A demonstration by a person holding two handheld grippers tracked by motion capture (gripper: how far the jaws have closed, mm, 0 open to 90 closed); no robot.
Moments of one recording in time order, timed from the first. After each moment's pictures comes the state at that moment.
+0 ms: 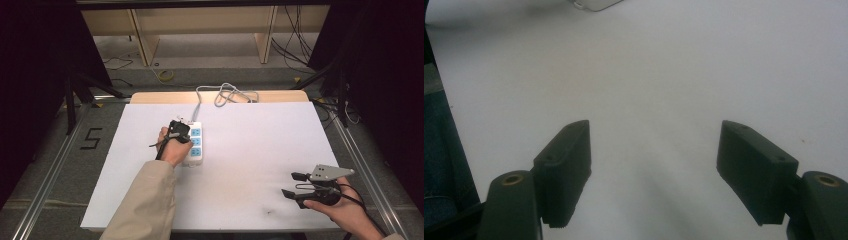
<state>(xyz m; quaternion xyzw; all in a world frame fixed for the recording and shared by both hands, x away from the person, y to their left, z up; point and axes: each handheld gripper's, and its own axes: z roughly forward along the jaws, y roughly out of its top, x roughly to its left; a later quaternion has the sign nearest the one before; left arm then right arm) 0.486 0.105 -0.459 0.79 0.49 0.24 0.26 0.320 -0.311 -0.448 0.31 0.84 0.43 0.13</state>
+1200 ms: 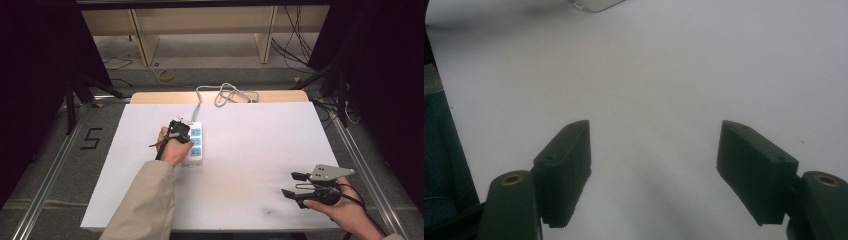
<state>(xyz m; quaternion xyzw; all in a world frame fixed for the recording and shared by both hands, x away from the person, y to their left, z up) 0.486 0.105 -0.459 0.79 0.49 0.24 0.26 0.320 -0.311 -0.448 0.31 0.84 0.43 0.13</state>
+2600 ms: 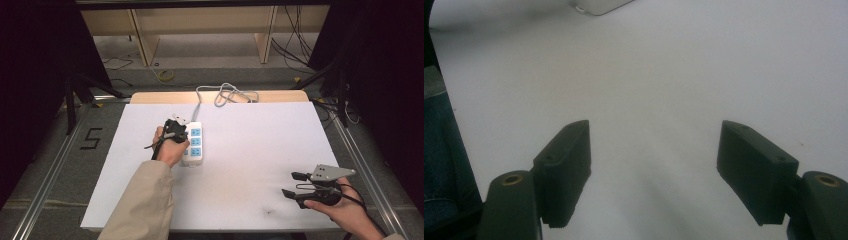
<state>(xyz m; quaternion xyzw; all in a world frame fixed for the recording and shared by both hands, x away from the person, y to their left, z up) 0.478 0.116 -0.448 0.78 0.48 0.26 0.30 0.319 -0.311 -0.446 0.31 0.84 0.43 0.13</state>
